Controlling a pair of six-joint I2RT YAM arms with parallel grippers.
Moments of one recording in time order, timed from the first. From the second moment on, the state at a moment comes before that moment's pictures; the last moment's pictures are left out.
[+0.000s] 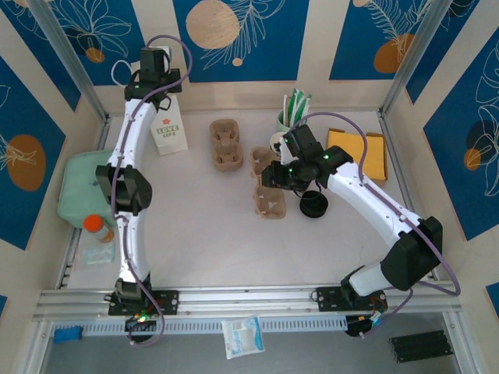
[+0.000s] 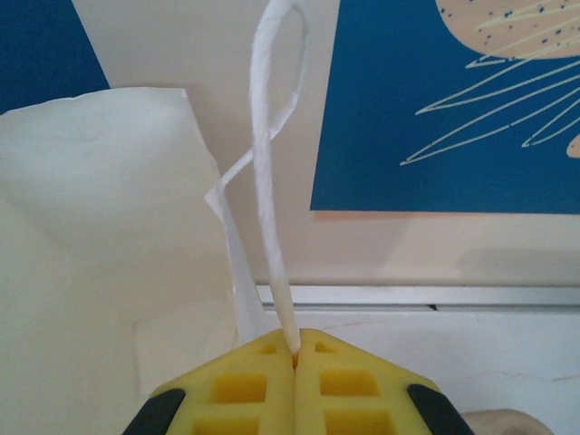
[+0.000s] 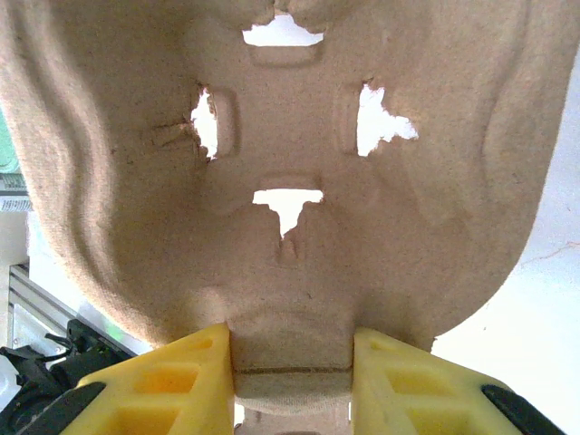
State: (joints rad) left arm -0.14 2.26 2.47 -0.70 -0.08 -0.11; right arm 0.56 1.44 1.34 -0.88 -0.32 0.55
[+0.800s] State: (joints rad) left arm -0.28 1.75 1.89 -0.75 -0.11 -0.10; right arm 0.56 1.37 1.30 -0.85 -0.35 0.57
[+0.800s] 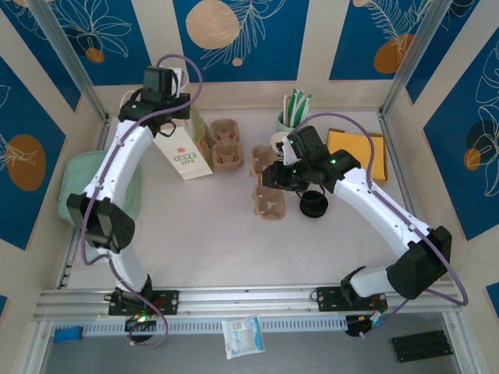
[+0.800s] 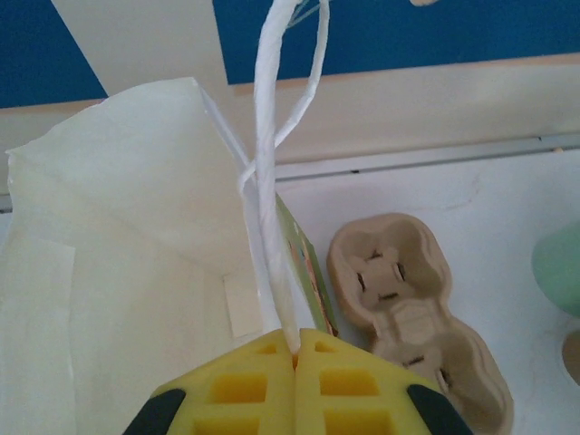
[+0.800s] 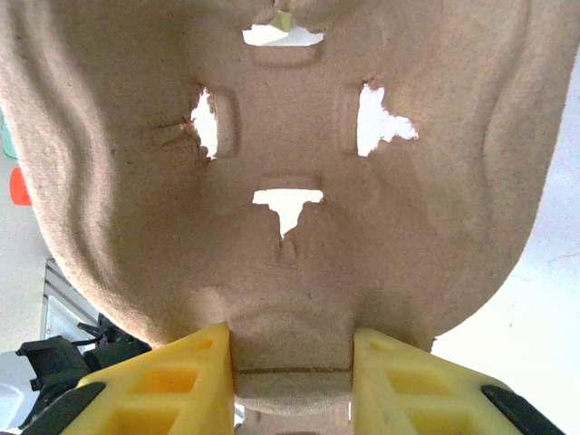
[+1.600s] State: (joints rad) left arm -0.63 1.40 1.52 -0.86 -0.15 -0.31; right arm 0.46 1.29 1.27 -0.84 -0.39 0.57
